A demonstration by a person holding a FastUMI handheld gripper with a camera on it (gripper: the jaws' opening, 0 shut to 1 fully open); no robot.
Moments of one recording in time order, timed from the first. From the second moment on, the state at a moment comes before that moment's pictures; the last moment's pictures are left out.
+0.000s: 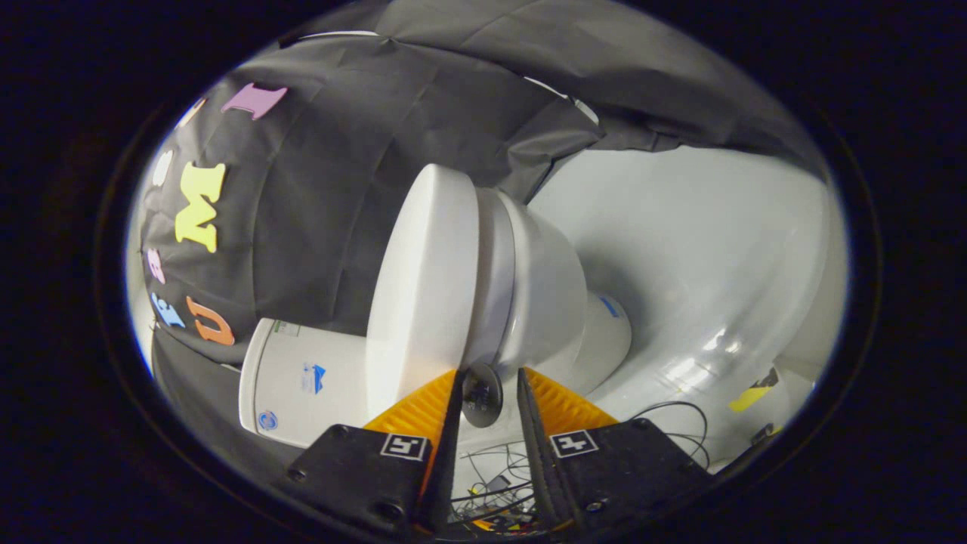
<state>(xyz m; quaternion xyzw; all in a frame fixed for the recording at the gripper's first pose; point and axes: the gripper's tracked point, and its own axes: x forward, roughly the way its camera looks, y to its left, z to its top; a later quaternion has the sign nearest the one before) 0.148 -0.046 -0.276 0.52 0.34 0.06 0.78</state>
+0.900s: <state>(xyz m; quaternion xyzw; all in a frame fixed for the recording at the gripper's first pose) 0.147 -0.045 -0.267 0.60 0.35 0.06 0.72</state>
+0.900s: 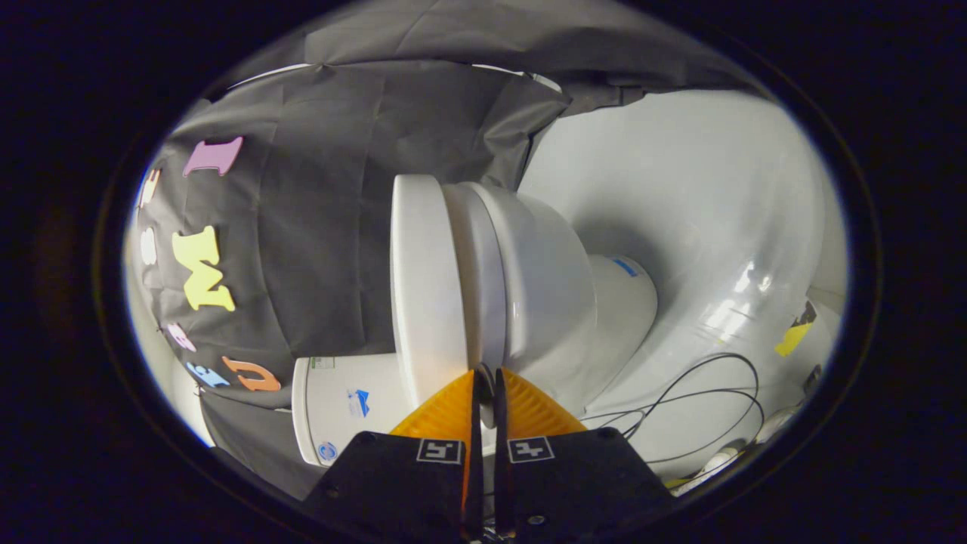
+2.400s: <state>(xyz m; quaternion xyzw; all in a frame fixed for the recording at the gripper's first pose) 0.141 -0.018 -0.158 0.46 0.30 0.08 0.83</state>
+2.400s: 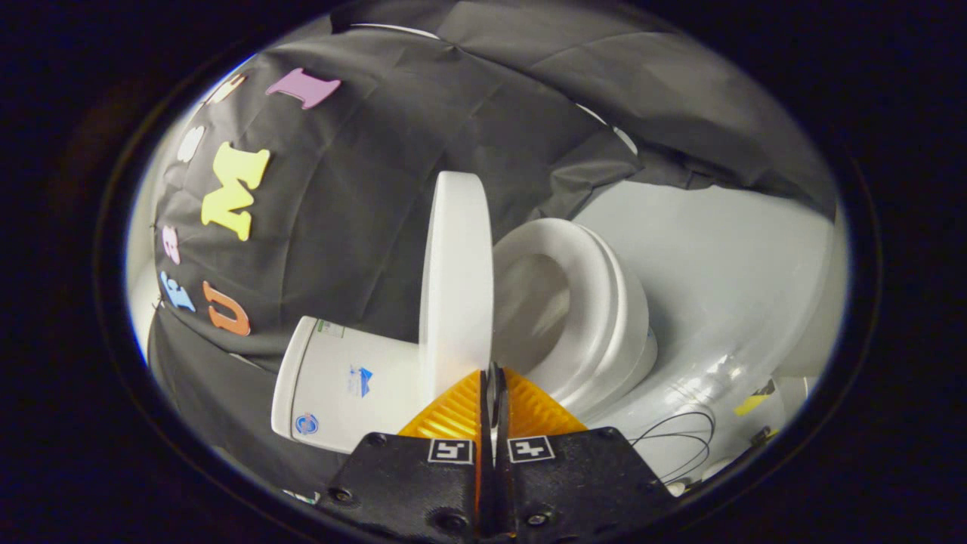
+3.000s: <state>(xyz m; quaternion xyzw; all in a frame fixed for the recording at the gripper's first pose) 0.137 0.010 -0.109 0.39 0.27 0.08 0.88</state>
